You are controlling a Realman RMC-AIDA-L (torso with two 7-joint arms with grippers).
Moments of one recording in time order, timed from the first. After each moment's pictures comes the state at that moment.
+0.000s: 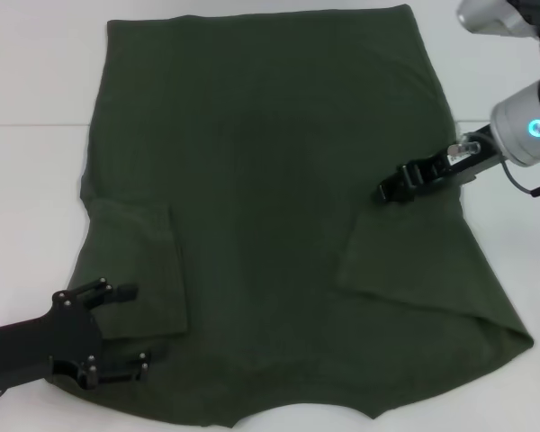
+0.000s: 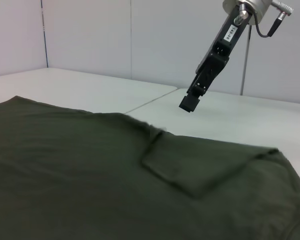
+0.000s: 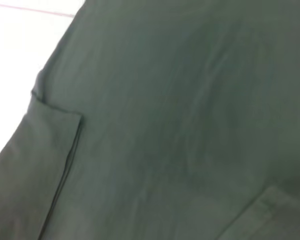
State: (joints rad) left arm -0.33 -2.16 0.46 0.80 2.15 1.64 -1.04; right arm 0.94 2.04 -0.93 -0.86 -2.58 -1.39 2.65
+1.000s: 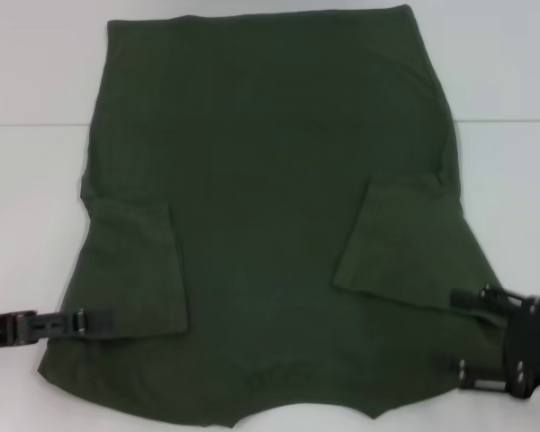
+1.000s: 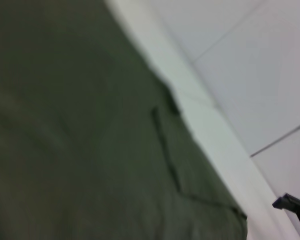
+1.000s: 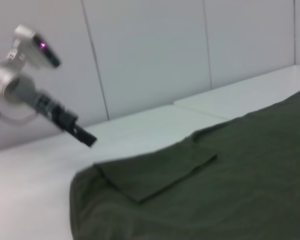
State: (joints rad) left arm -0.42 -2.04 0.30 0.83 2.34 1.85 -2.02; right arm 0.32 2.09 -0.66 -0.69 -1.97 -1.64 1.13
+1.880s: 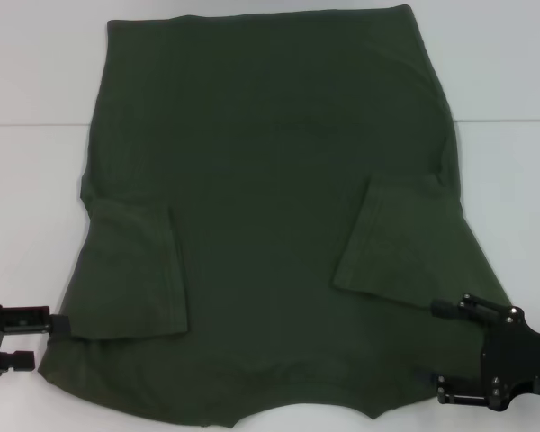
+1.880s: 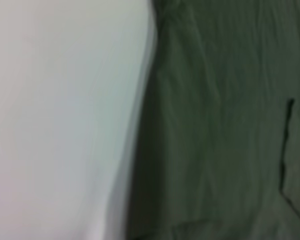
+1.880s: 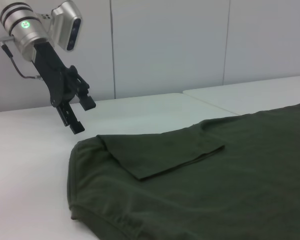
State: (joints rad) left arm -0.50 -1.97 0.26 0.85 2.63 1.79 -2.50; right arm 0.34 2.09 -0.68 -0.57 -1.97 -1.56 0.90
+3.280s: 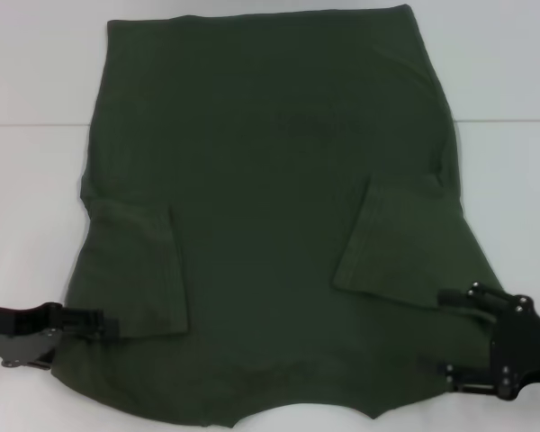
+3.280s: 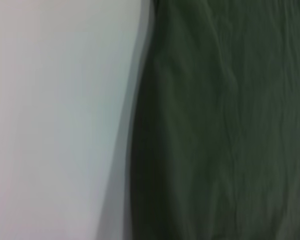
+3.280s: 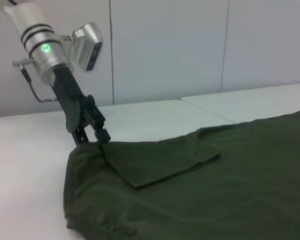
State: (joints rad) left arm -0.58 -1.99 0.36 0.70 2.65 1.62 -2.50; right arm 0.34 2.08 -0.66 -0.60 -1.97 -1.60 0.91
